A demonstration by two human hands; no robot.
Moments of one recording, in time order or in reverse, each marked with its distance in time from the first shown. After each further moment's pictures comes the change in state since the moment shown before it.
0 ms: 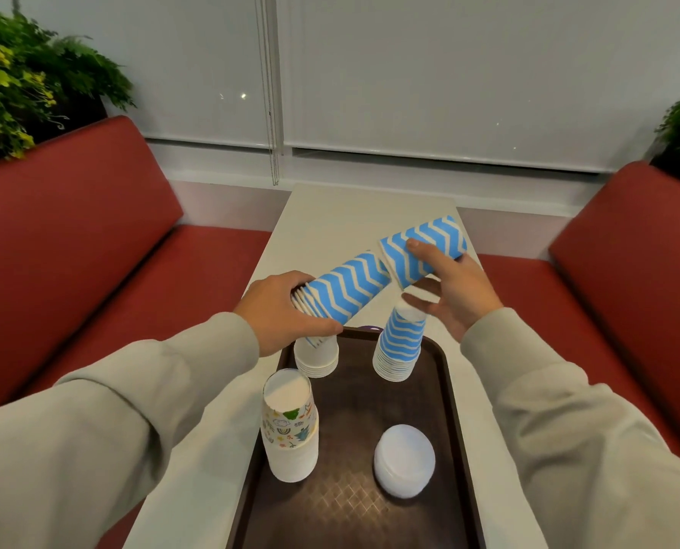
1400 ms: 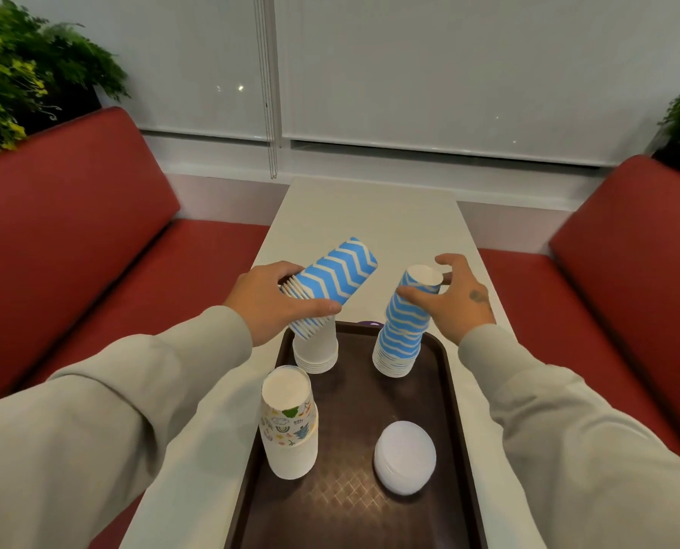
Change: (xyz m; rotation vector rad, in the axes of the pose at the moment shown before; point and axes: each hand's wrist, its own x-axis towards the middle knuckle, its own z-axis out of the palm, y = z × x) left_hand 0.004 -0.008 -0.002 -0.157 0.043 -0.070; right_hand 0.008 0.035 -0.020 -0.766 0.209 -0.133
